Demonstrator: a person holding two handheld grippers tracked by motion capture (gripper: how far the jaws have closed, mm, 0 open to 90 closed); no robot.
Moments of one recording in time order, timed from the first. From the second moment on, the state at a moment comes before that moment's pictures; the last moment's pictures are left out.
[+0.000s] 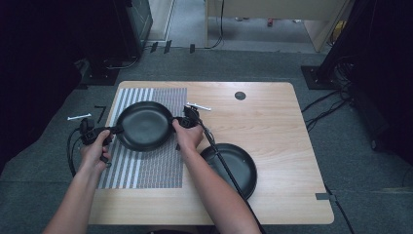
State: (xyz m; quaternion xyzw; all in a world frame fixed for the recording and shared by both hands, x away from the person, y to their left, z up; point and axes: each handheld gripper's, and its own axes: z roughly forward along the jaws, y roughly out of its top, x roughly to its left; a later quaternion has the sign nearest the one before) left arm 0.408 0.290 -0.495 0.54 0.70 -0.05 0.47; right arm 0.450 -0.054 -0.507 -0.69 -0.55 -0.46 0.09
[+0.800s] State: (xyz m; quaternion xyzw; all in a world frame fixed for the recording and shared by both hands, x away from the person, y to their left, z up) left arm 0.414 0.283 -0.506 0.56 0.70 -0.02 0.44; right arm 0.454 -0.049 -0.517 -0.69 -0.57 -0.44 0.07
